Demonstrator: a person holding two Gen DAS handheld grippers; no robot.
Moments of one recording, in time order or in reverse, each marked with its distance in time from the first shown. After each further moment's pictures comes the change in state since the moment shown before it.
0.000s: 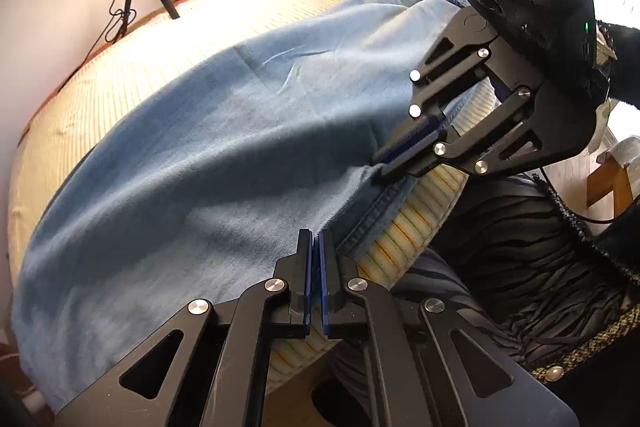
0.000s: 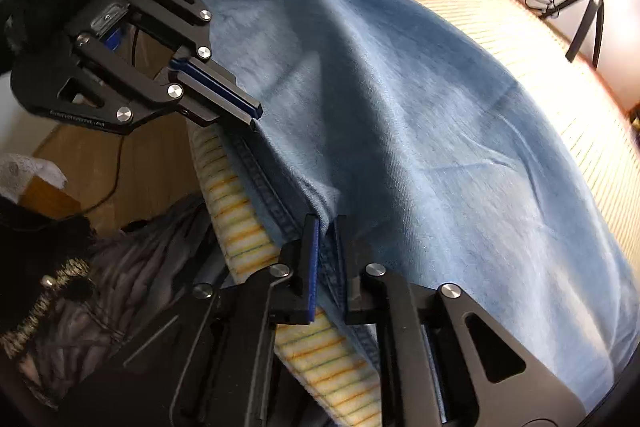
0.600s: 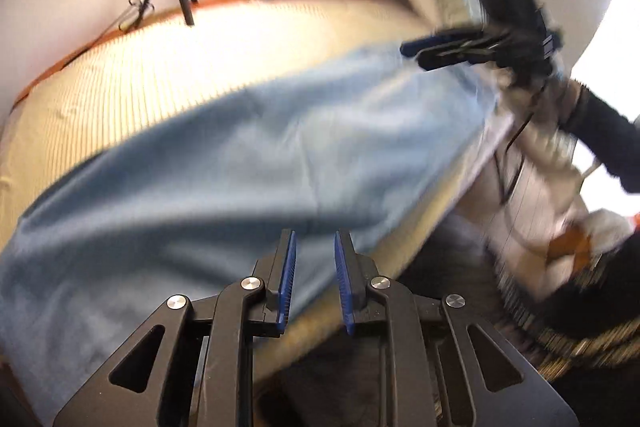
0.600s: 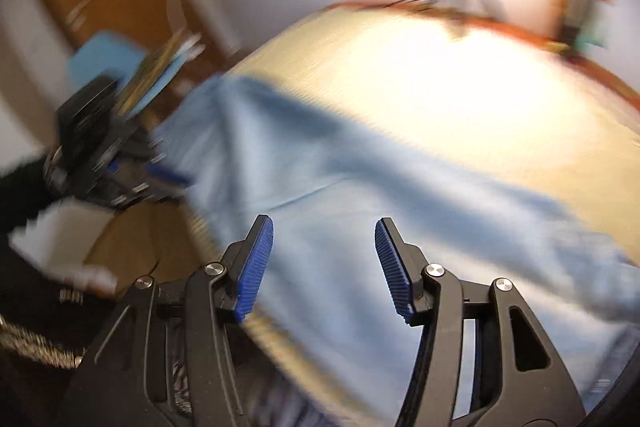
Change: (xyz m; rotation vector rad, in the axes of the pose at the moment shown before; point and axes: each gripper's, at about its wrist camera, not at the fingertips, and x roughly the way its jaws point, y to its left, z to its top) left arm -0.034 0.017 0.037 -0.212 -0.090 -0.135; right arm -0.129 -0.137 -0.037 0.368 -0.247 0.036
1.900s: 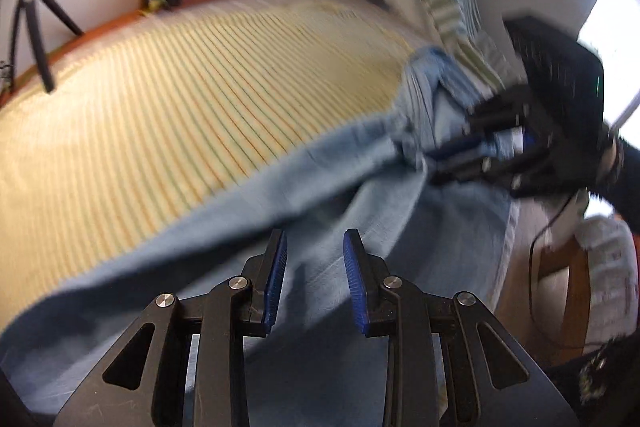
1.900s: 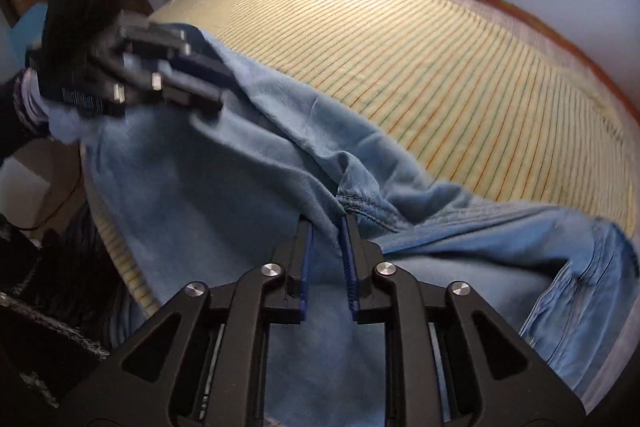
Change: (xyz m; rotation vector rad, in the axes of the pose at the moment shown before) left arm 0.169 -0.055 0.121 0.129 0.081 -0.126; right arm -0.016 -0.089 -0.069 -0.002 0.143 -0.188
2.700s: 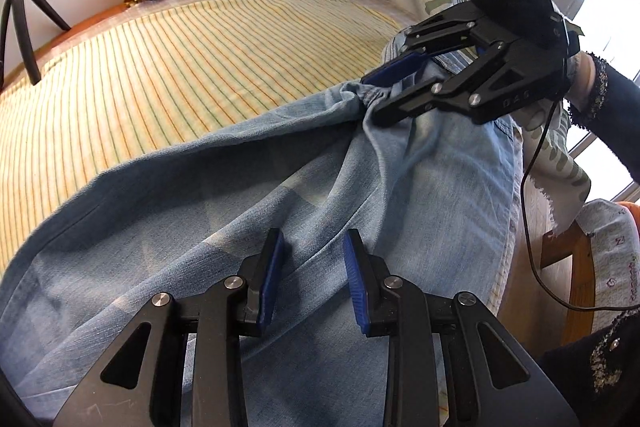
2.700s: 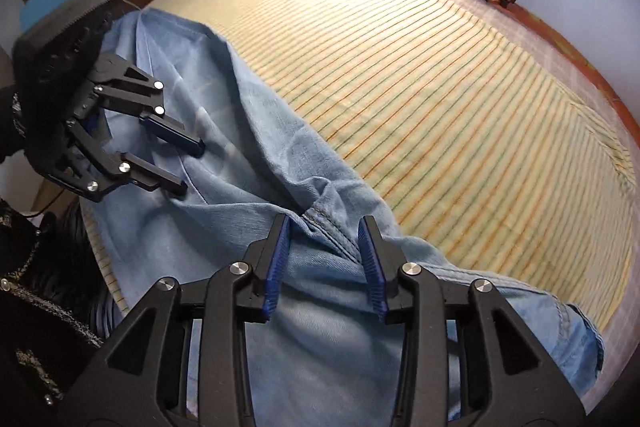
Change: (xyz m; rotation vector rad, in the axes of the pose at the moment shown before) left arm 0.006 -0.008 -0.012 0.019 -0.004 -0.001; right arm 0.019 -0.023 0.046 -0.120 0.088 0.022
